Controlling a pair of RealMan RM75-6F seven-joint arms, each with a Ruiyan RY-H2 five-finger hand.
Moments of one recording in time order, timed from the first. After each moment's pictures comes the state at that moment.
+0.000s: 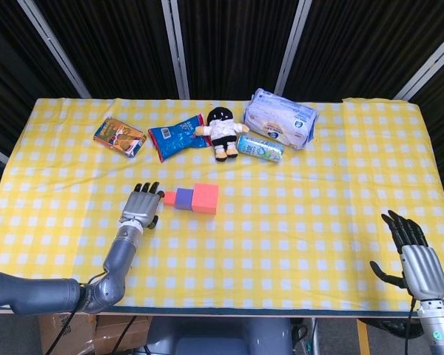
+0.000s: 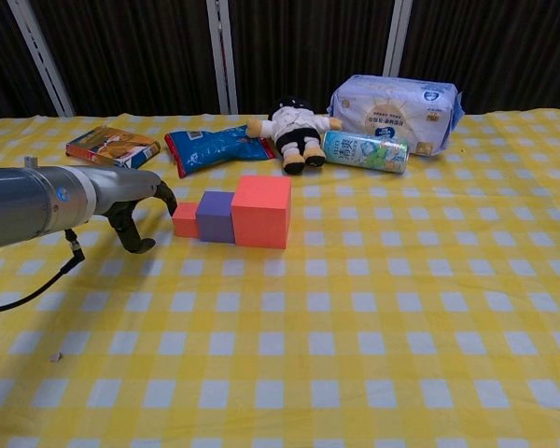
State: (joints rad) left arm -0.99 -1.61 -0.18 -1.56 0.30 1.06 0.90; right arm 0.10 -1.08 0.04 -1.68 -1.51 1.42 0.16
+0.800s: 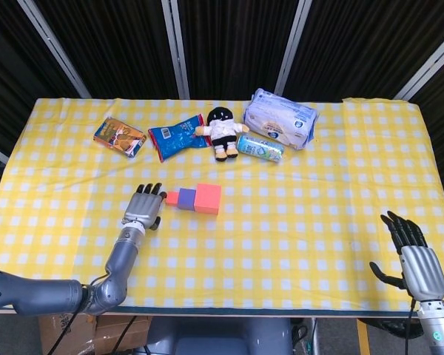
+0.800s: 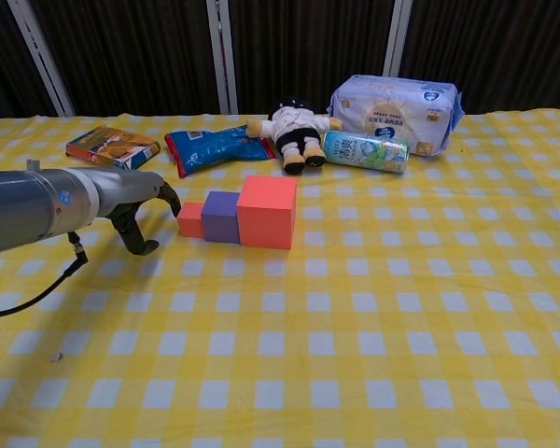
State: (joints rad) left arm -0.99 -1.61 -0.17 -1.58 0.30 1.08 0.88; right arm 0.09 -1.07 0.03 -1.68 -1.51 1.42 0.16
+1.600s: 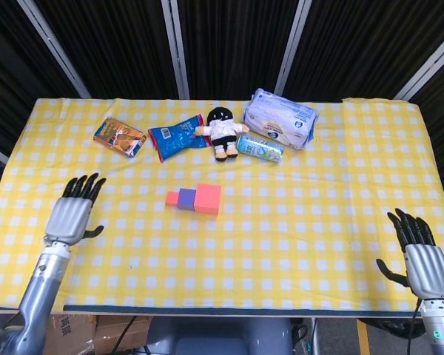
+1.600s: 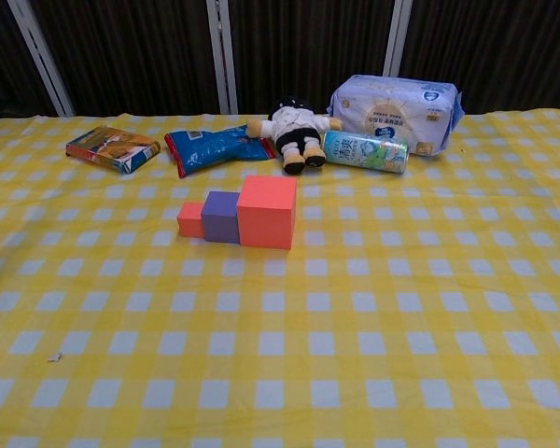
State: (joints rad) left arm -0.55 -1.26 0.08 -1.81 1.08 1.45 0.43; right arm 0.09 -1.10 0.06 -1.66 -1.48 1.45 0.03
